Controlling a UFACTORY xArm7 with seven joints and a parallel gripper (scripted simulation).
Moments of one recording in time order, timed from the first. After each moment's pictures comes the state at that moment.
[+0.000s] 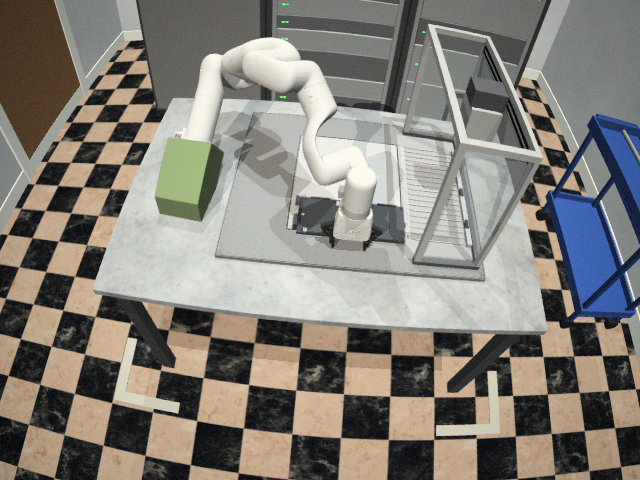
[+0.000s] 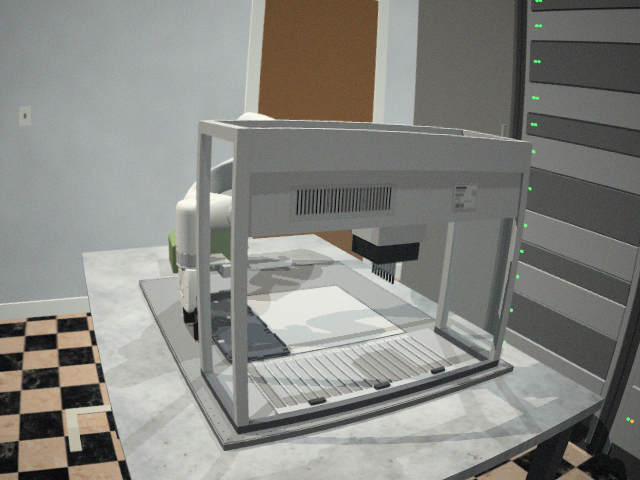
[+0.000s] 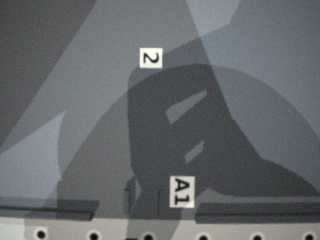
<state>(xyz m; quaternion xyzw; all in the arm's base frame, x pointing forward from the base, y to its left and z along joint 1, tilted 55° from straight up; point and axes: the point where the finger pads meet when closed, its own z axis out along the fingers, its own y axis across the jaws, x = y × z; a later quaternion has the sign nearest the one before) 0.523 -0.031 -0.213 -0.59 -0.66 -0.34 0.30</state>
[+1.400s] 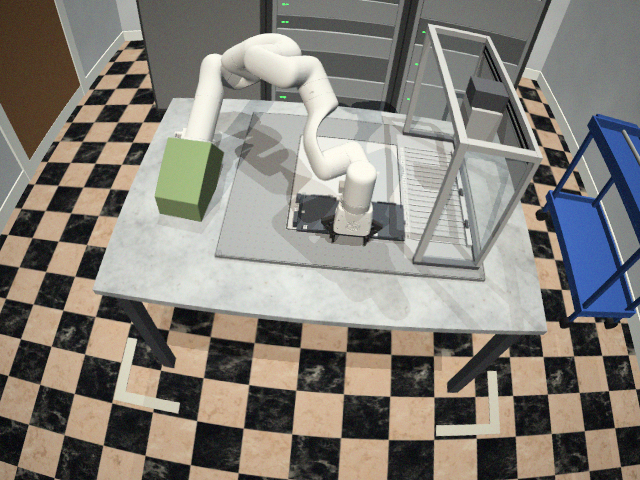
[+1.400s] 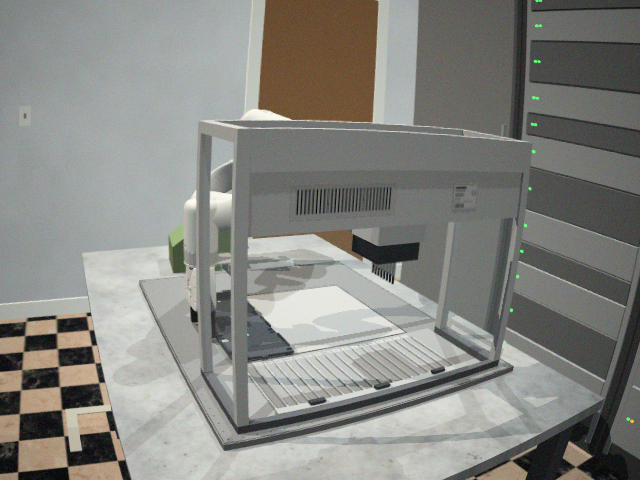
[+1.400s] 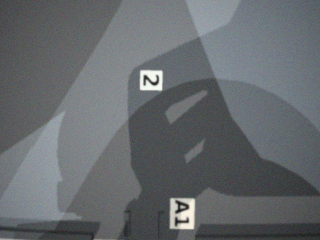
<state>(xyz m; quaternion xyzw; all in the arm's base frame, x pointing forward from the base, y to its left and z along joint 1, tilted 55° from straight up) 0.521 -0.021 -0.199 -0.59 -0.66 -0.34 0.30</state>
